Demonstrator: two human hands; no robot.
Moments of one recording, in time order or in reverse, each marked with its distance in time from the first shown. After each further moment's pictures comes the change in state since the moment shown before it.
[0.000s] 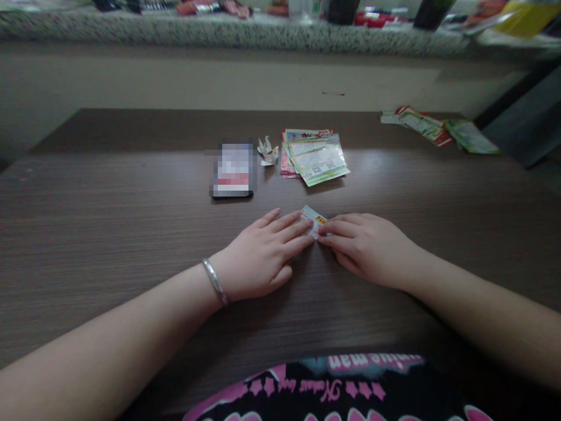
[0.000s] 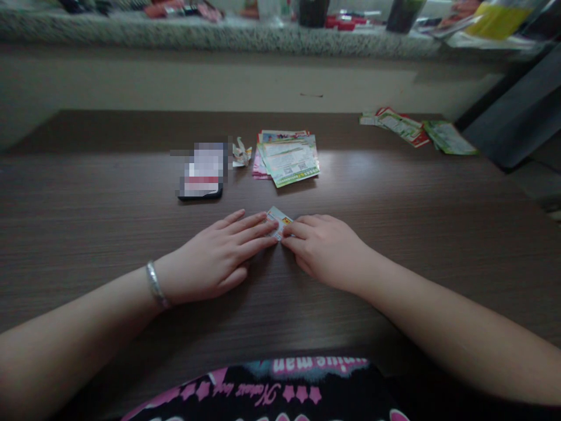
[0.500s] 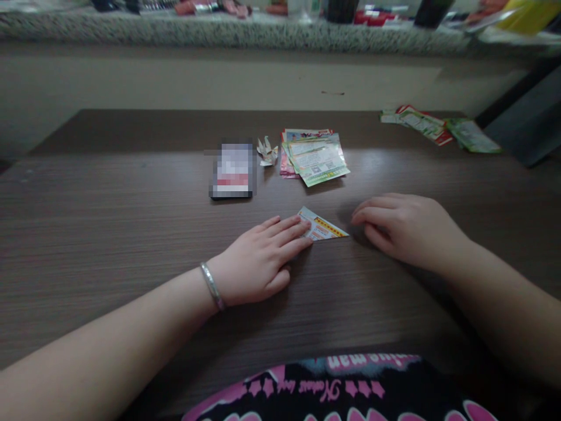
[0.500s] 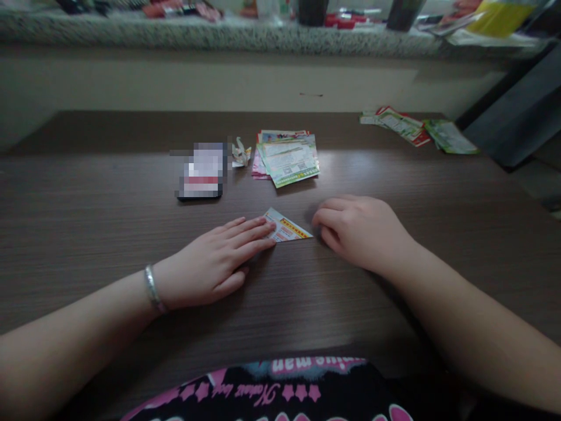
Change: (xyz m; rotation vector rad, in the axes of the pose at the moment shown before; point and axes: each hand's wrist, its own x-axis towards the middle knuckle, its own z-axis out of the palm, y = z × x) left_hand -0.013 -0.007 0.012 -0.039 -0.013 0.000; right_hand -0.009 0.018 -0.020 -0.071 -0.002 0.241
